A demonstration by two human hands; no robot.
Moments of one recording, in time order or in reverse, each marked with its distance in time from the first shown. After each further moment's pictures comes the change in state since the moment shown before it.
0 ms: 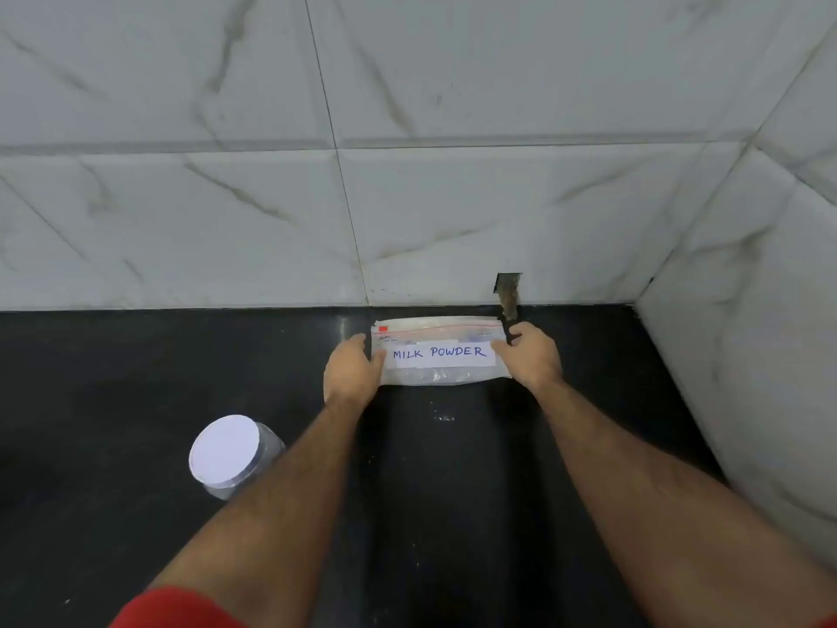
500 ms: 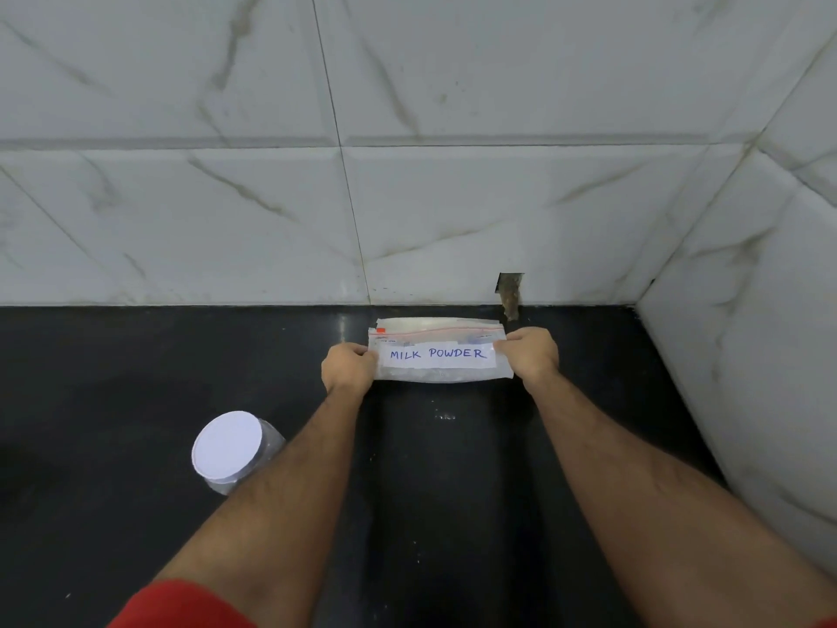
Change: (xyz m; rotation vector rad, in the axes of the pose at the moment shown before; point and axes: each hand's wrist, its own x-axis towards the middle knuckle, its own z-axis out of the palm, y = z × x) left_hand 0.010 -0.001 0.001 -0.230 0.031 -0.326; right_hand 0.009 -0.003 0.006 0.177 0.034 0.183
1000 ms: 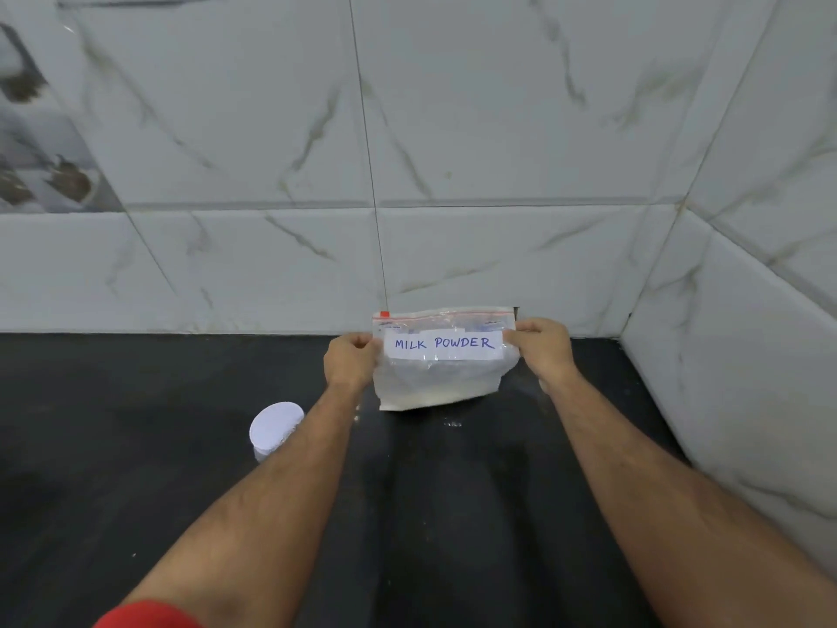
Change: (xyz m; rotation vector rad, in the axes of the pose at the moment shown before) left_hand -0.062 0.018 -0.073 -0.325 0.082 0.204; right_hand -0.070 -0.026 -0.062 0.399 0.005 -0.292
